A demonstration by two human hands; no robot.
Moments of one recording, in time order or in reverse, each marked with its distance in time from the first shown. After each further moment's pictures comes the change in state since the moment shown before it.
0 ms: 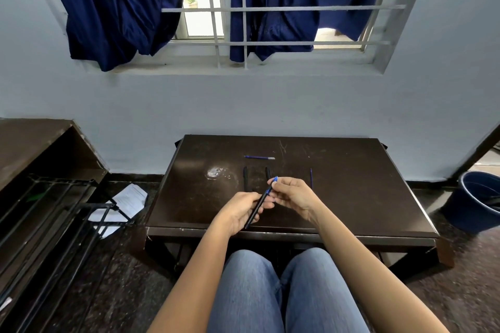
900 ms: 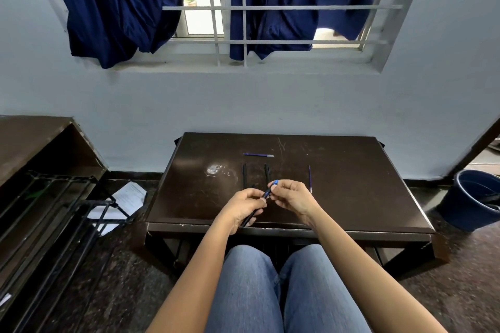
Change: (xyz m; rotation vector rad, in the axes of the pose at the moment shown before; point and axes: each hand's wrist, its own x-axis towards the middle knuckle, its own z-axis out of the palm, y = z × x) left_hand -0.008 -0.014 -0.005 0.216 0.028 0.071; right_hand -0.009 0.021 0.000 -0.095 0.043 -0.070
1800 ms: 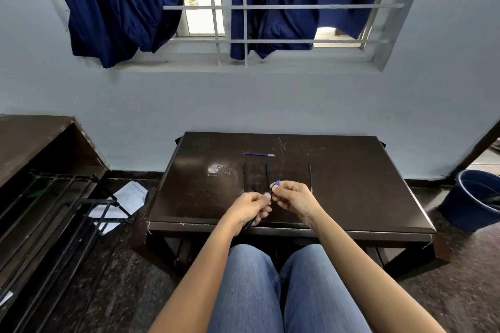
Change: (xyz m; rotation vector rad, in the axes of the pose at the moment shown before) left_hand 0.001 -0.003 0.010 0.044 -0.019 0.025; right_hand -0.001 0.006 -0.003 0.048 0.028 0.011
